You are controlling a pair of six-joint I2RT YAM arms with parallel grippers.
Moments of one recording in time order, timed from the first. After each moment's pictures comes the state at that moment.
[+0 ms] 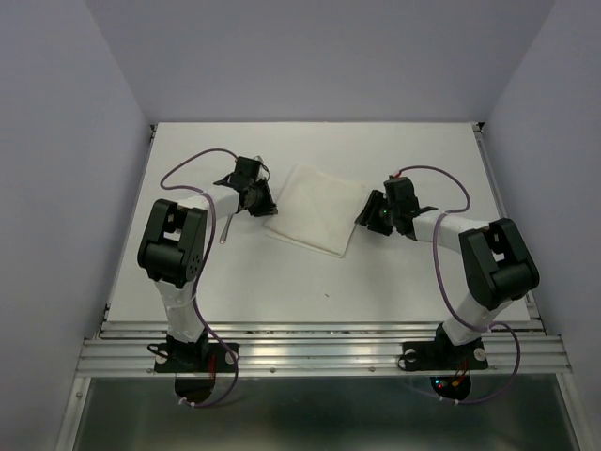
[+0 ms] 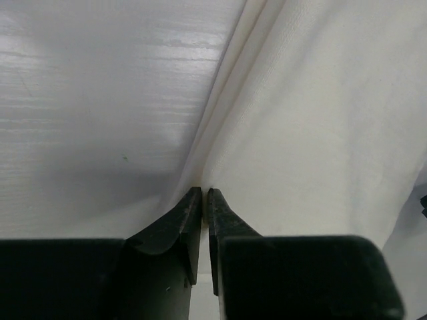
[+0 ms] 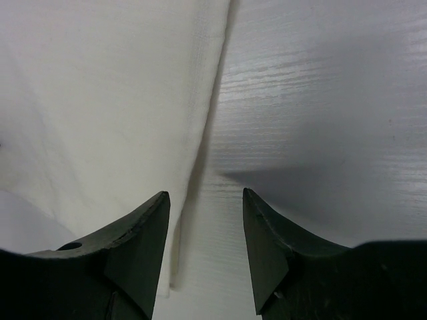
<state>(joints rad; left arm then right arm) -0.32 1.88 1.18 -0.21 0.16 -0.58 0.33 1.67 0.87 -0.01 -0.11 0.69</state>
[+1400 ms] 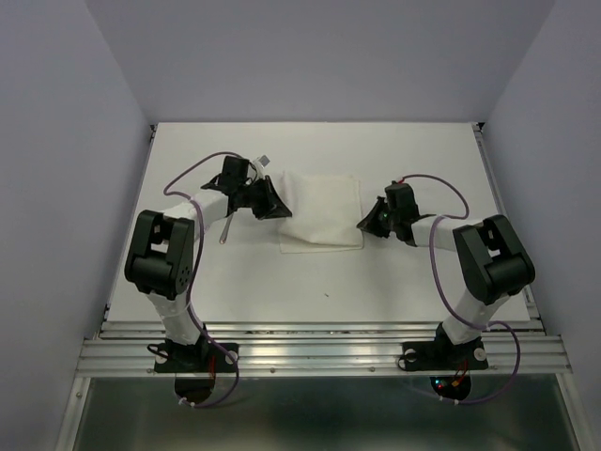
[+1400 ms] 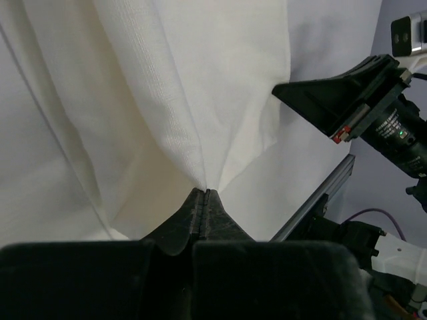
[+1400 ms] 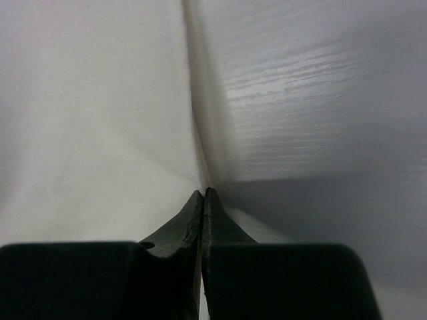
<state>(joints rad) -0.28 1.79 1.13 -0.19 0.63 -0.61 0.32 1.71 0.80 0.15 -0.15 0.79</state>
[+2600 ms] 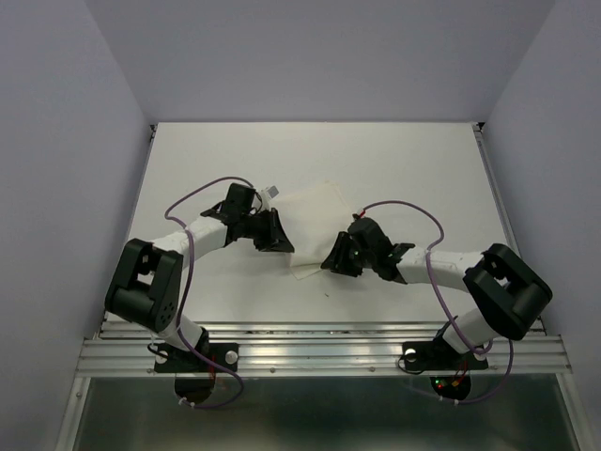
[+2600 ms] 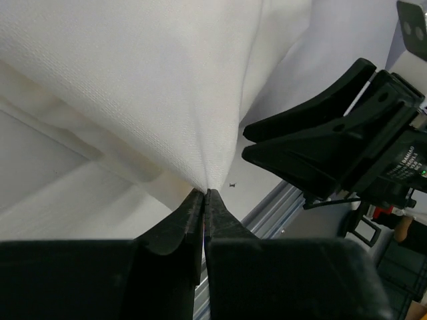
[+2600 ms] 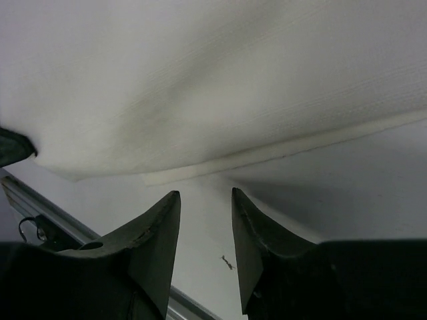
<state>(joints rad) -0.39 1.54 0.83 -0.23 0.65 -0.56 0.74 1.48 0.64 0.07 -0.08 0.96</state>
